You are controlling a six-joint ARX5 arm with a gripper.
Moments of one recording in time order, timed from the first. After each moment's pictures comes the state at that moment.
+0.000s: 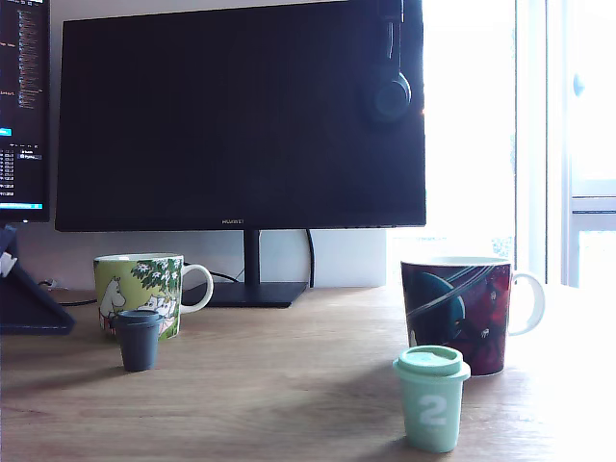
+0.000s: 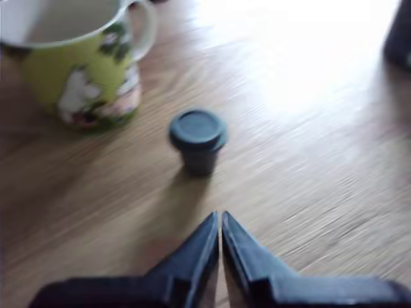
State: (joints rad) arm -0.51 0.95 0.12 0.29 0.06 -0.03
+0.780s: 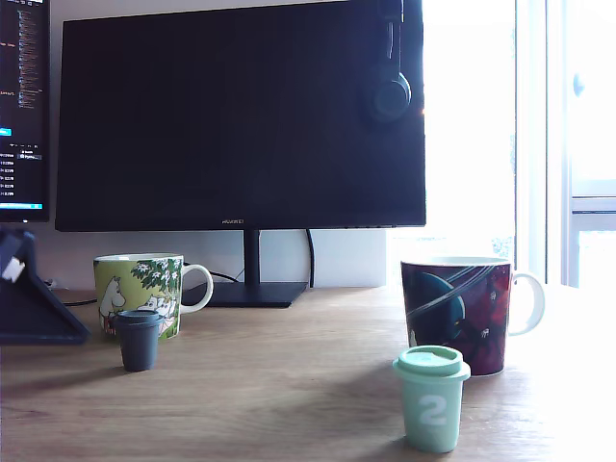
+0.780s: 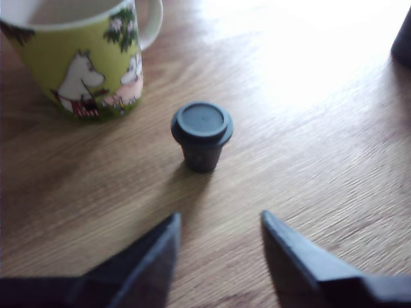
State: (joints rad) arm -0.51 1.01 0.12 0.35 0.06 -0.07
